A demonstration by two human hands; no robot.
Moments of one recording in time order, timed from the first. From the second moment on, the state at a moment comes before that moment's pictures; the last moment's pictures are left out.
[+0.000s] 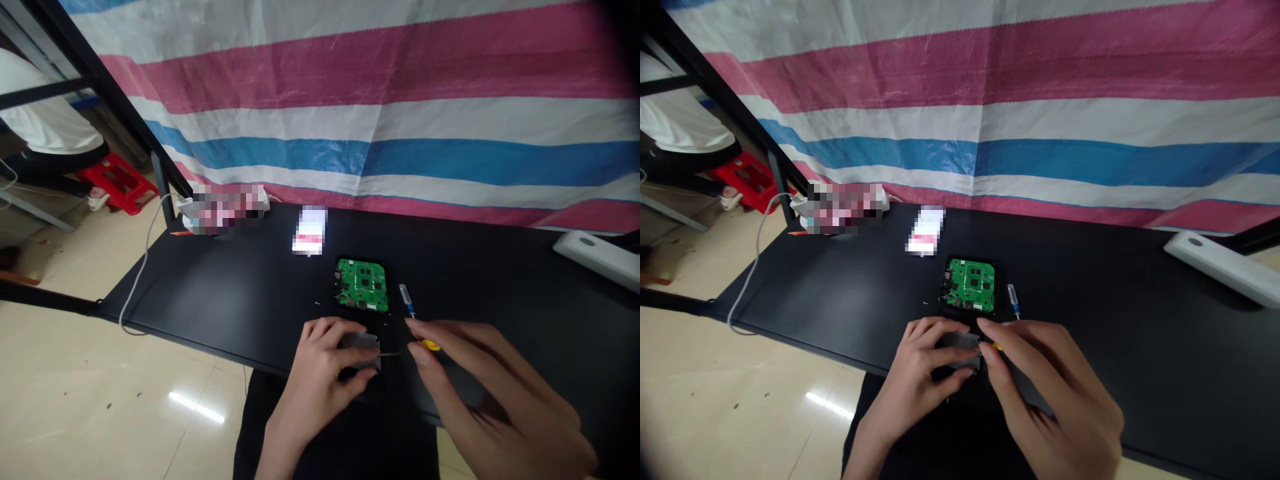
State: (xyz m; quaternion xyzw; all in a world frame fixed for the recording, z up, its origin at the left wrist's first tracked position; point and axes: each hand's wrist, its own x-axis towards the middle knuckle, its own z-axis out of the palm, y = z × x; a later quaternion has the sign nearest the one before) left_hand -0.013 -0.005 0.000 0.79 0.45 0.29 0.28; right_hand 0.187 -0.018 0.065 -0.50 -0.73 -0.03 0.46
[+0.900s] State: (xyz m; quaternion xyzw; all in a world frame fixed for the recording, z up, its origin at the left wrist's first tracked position) left_hand -0.014 -0.006 0.002 0.80 0.45 0.29 0.29; right_hand 0.185 -0.022 0.067 -0.53 -0.72 -0.05 0.45
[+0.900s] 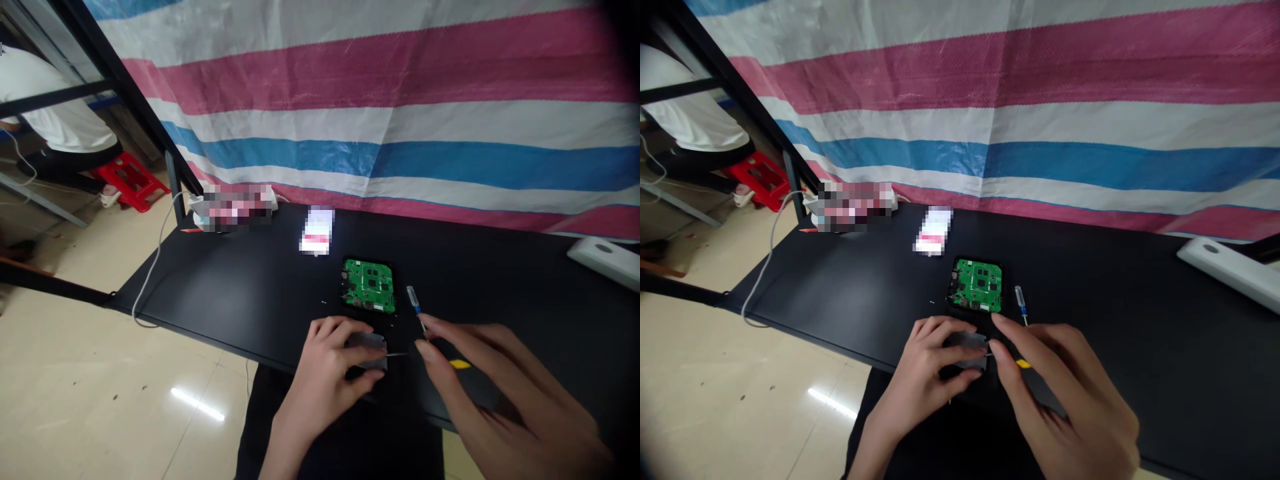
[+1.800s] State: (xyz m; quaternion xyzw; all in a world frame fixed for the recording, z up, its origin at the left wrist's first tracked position) left_hand -0.014 -0.005 0.001 0.80 0.45 0.29 0.28; right_hand 0.183 -0.026 0.067 -0.49 -0.74 0.04 0.45
